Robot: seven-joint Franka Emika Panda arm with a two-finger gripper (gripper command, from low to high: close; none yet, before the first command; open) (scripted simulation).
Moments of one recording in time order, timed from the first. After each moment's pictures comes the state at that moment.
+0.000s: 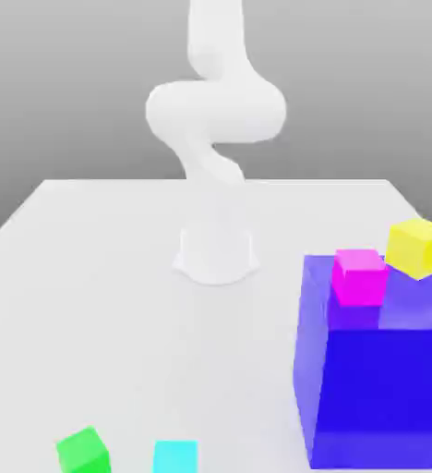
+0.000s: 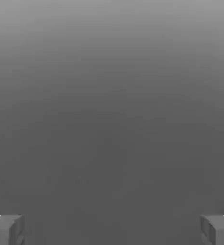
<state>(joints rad) 0.01 -0.71 -0.01 -2.30 0.00 2.33 0.79</state>
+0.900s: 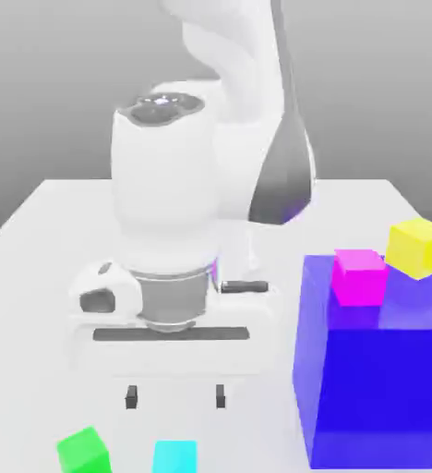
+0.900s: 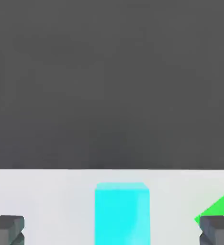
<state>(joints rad) 0.00 0.28 -0.08 -2.35 0.06 2.65 0.65</state>
